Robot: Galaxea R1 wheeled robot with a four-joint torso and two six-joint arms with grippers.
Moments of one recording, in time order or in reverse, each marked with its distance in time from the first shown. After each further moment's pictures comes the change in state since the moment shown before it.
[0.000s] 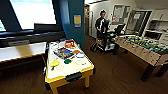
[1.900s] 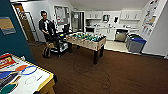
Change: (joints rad) left arm 0.000 0.011 -0.025 0.000 0.001 0.000; right arm 0.000 0.011 -0.001 -0.007 0.008 0.000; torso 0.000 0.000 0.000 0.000
